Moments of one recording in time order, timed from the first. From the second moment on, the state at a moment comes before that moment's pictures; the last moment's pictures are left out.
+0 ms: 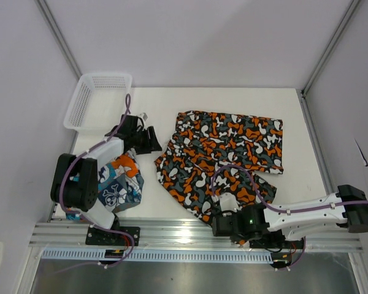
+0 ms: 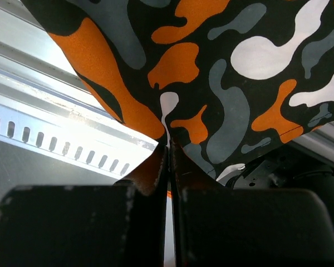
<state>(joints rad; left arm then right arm) -0.20 1.63 0.98 -0.29 0.30 -0.37 1.61 1.10 0.66 -0.98 0.28 1.07</state>
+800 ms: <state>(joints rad) -0.30 1.44 0.79 0.04 0.47 -0.64 1.62 1.23 0.66 -0.86 0.28 1.05</state>
